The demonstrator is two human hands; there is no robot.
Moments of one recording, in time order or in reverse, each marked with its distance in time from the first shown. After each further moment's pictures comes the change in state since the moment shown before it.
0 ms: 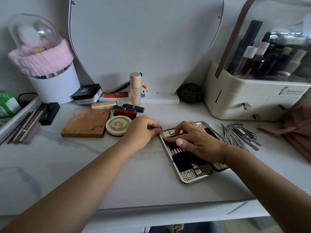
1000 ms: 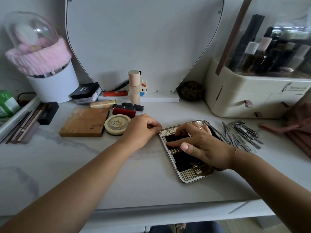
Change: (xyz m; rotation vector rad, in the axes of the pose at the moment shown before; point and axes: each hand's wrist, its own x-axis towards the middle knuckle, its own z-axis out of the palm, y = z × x) left_hand 0.000 0.002 0.001 0.024 0.008 -0.006; right_hand -0.018 -0.006 -0.002 -0.024 -0.024 -0.018
